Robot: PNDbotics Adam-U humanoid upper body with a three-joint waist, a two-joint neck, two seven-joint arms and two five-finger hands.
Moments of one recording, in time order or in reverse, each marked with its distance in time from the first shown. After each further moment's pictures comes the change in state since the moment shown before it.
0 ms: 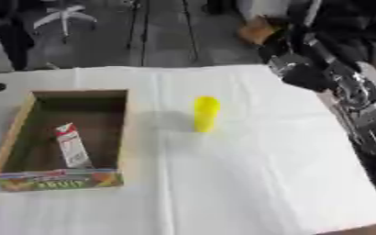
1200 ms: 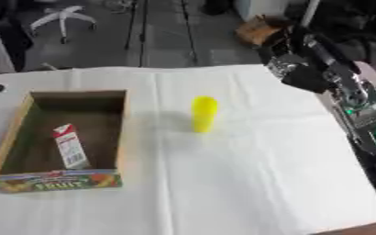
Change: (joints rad) left arm 0.001 0.000 0.000 0.000 0.001 -0.003 -0.005; right arm 0.009 0.001 -0.005 -0.001 0.000 -0.013 0.005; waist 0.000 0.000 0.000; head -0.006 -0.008
